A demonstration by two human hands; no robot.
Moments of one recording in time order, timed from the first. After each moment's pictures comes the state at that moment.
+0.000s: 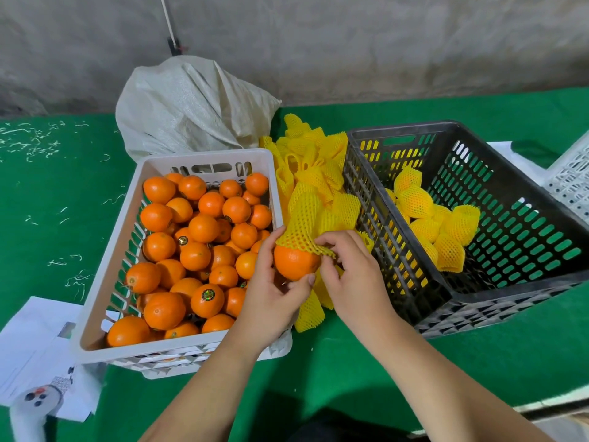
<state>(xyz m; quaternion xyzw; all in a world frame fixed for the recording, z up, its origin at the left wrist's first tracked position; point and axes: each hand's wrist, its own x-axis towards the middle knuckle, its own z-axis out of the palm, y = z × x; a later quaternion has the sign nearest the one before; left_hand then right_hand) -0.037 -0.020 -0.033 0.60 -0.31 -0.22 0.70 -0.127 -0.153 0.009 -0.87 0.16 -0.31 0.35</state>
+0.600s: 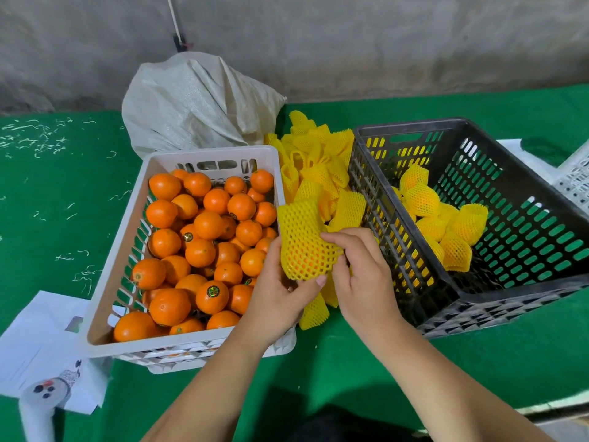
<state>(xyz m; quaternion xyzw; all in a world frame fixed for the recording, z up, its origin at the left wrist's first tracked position) -0.037 -0.024 -0.034 0.60 -0.31 -0.22 0.71 -0.129 -0.152 0.003 -0.85 0.12 -0.39 0.33</state>
